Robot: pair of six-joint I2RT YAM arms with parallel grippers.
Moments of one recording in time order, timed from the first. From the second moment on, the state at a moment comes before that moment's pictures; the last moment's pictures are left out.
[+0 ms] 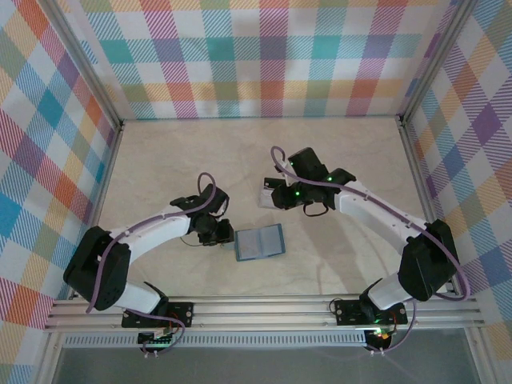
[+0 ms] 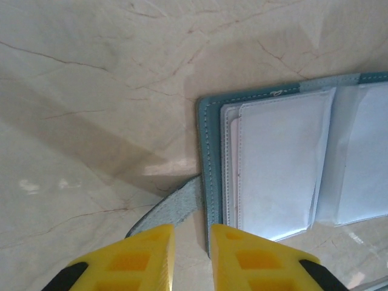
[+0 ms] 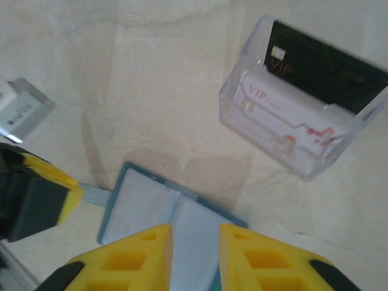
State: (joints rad) left arm -0.58 1.45 0.83 -0.65 0.24 -0.68; right arm 0.64 1.48 1.18 -0.64 -0.23 0.30
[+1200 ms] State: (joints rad) left arm -0.58 1.56 0.79 -0.59 0.26 -0.65; right arm 0.85 1.87 1.18 -0.52 -0.50 0.73
